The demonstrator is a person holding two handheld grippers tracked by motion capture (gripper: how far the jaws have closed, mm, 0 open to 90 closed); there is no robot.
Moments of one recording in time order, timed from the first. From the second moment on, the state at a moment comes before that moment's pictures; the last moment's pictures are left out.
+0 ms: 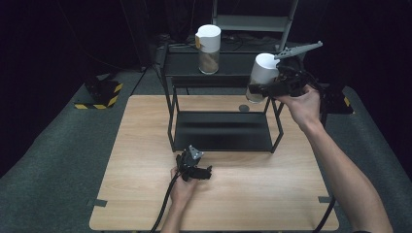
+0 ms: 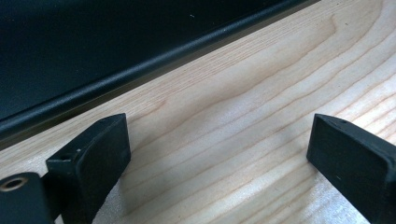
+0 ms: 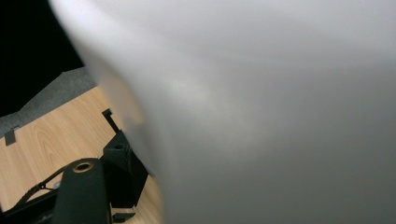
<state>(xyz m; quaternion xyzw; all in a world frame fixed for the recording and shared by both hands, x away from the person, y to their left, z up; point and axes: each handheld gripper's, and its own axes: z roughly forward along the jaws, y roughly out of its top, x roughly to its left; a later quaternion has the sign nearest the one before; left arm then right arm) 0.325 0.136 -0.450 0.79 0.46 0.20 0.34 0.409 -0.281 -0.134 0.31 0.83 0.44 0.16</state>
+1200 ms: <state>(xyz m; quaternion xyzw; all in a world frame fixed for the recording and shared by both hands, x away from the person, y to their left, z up) 0.325 0.136 -0.450 0.79 0.46 0.20 0.34 0.464 -0.233 -0.092 0.39 0.80 0.41 0.19</state>
